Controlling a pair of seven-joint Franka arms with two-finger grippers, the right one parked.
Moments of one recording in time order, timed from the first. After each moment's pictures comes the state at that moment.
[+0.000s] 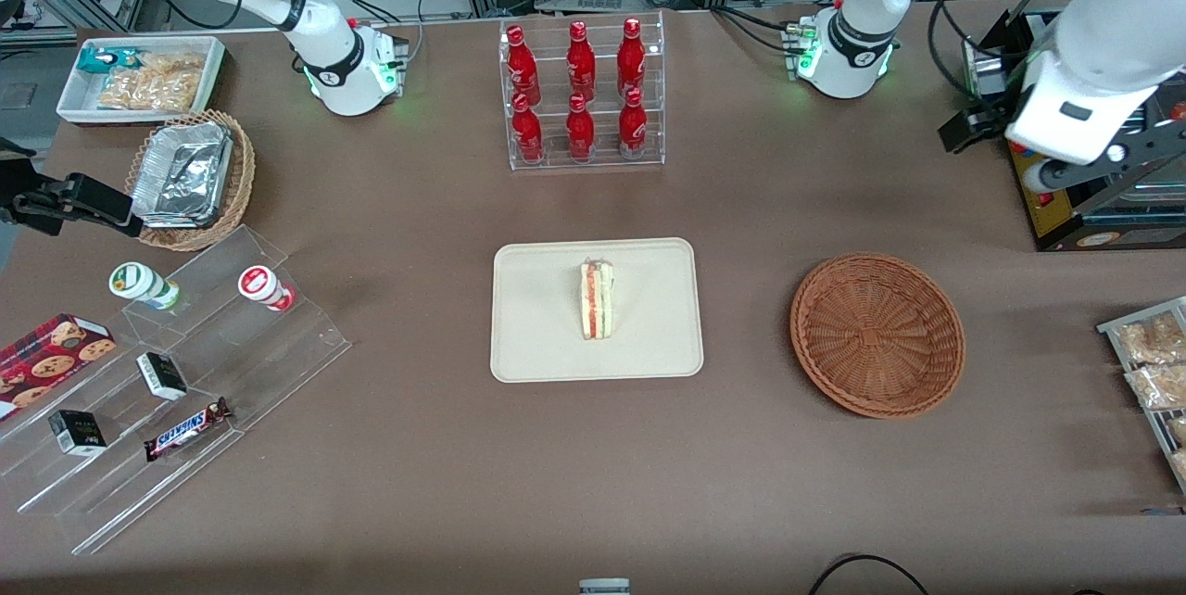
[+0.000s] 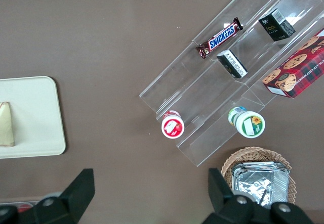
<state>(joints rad) 0.09 0.00 -0.30 -1.48 0.15 1.20 -0.42</state>
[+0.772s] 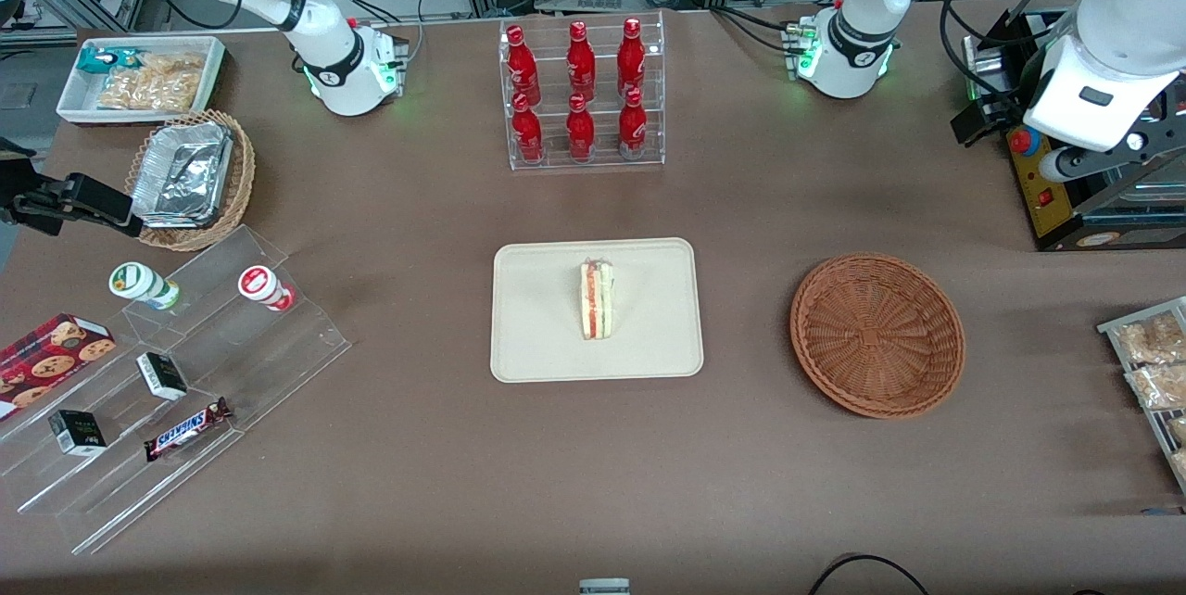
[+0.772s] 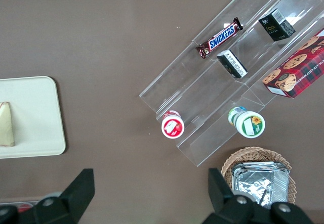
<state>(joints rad) 0.09 0.00 -0.30 -1.48 0.12 1.23 -0.40</state>
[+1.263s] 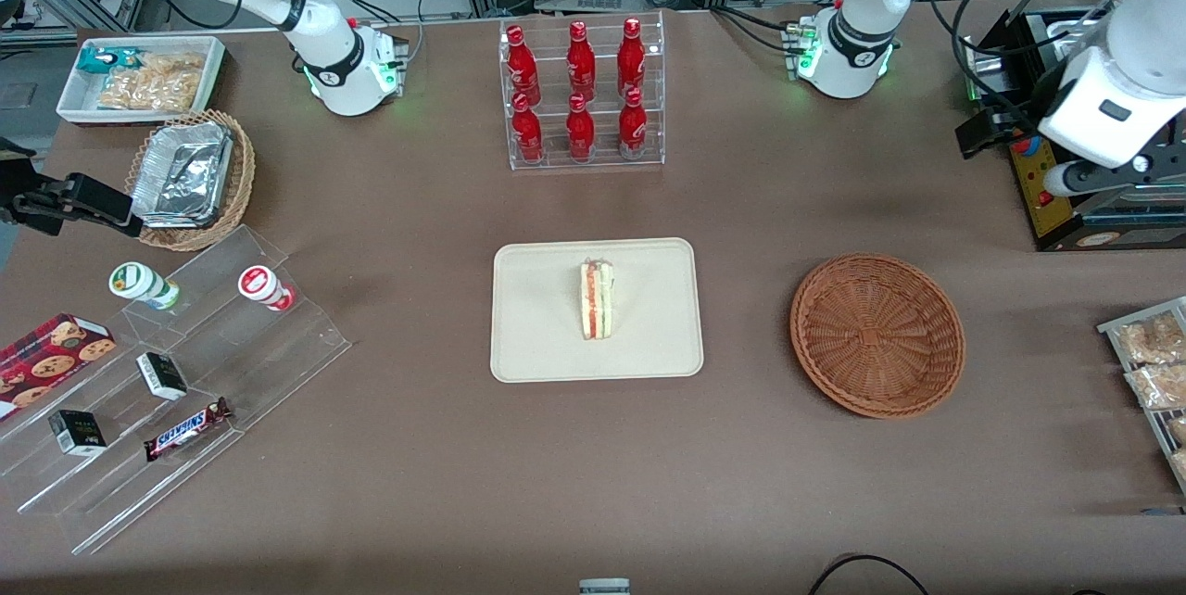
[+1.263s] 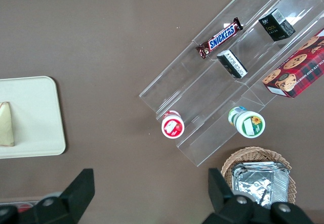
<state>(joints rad) 0.09 0.02 -0.22 -1.48 0.07 1.26 -0.25</state>
